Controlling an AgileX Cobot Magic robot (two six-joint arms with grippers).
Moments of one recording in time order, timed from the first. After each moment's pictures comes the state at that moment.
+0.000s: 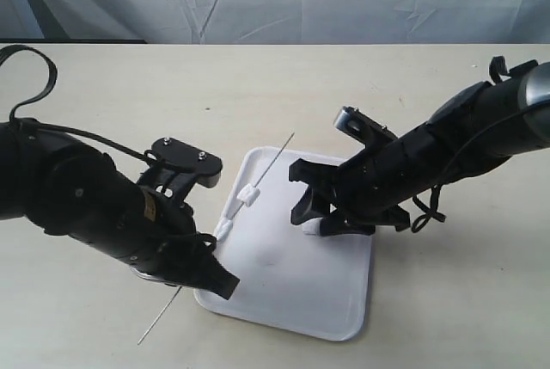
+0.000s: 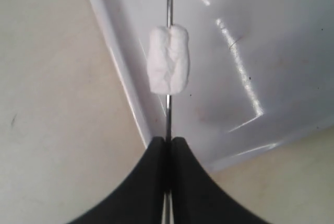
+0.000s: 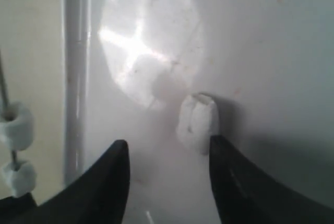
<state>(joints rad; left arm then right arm) -0.75 1.57 -0.70 -0.21 0.43 -0.01 0.43 1.88 -0.85 1.24 0.58 -0.62</state>
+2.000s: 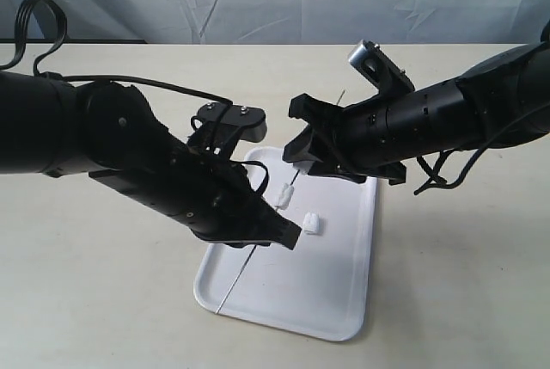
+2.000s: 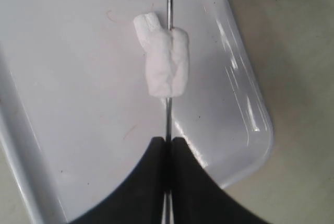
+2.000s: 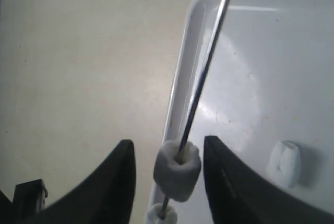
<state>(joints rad) -0.75 1.64 -0.87 -0.66 0.45 0.32 0.43 1.71 -0.85 1.42 0.53 -0.70</state>
